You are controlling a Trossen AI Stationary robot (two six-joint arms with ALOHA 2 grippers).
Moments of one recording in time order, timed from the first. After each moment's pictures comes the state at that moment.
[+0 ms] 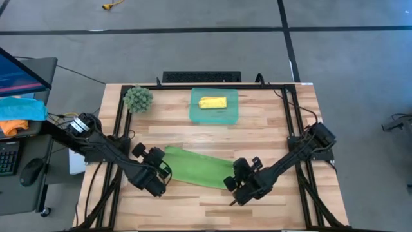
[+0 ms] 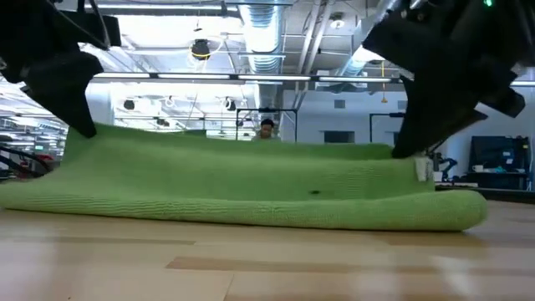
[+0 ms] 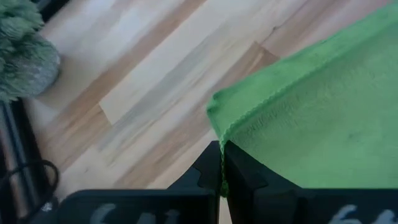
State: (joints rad) left arm -0.66 1.62 0.98 -1.20 -0.67 -1.56; right arm 0.63 1.89 1.21 -0.86 0.66 1.54
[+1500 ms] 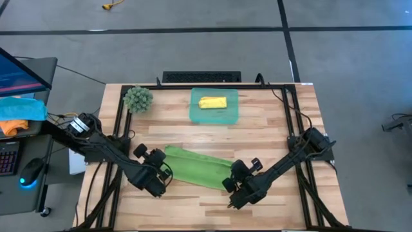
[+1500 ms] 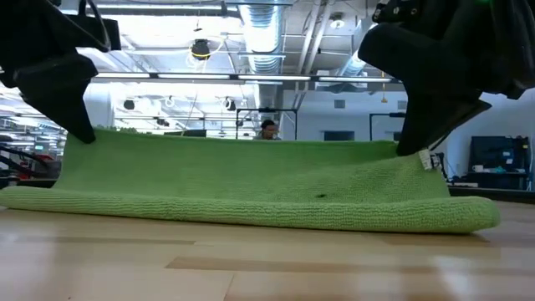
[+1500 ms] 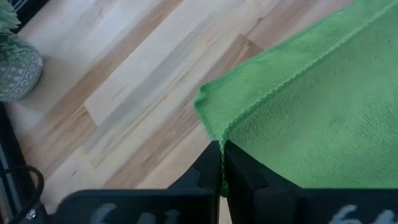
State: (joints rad) left arm -0.66 1.62 0.96 -1.14 -0.66 -1.50; right arm 0.63 1.98 1.36 -1.07 0.65 1.56
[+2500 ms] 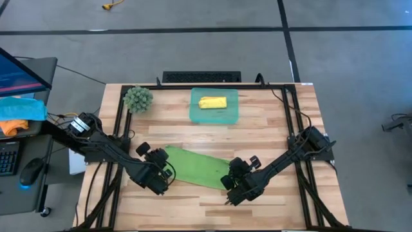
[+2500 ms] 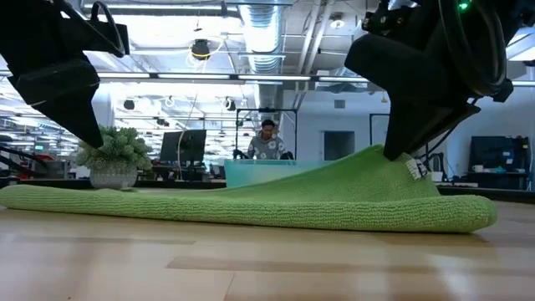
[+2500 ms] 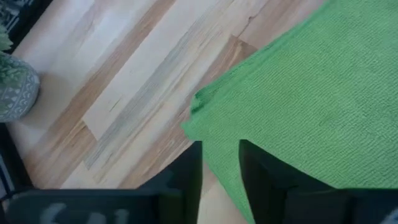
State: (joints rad) left arm -0.63 1.62 0.96 -1.10 -0.65 -1.37; right arm 0.60 1.98 1.36 -1.06 0.65 1.54
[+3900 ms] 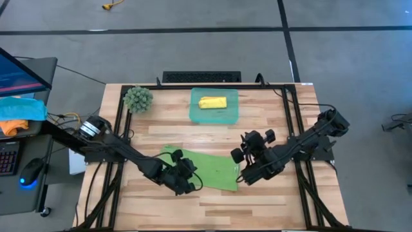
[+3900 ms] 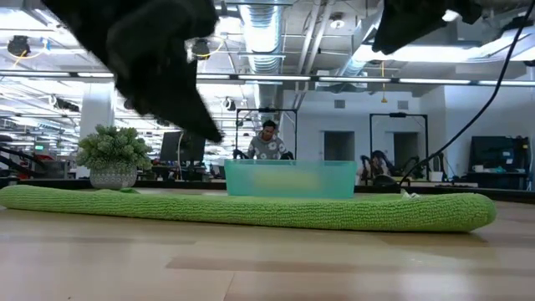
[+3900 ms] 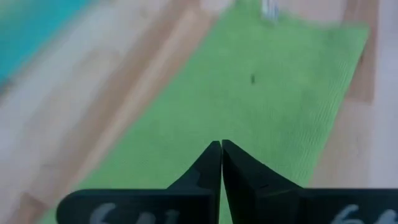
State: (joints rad) left arm -0.51 1.75 0.98 -0.19 -0.64 -0.70; right arm 0.52 1.64 1.36 -1.38 1.00 1.54
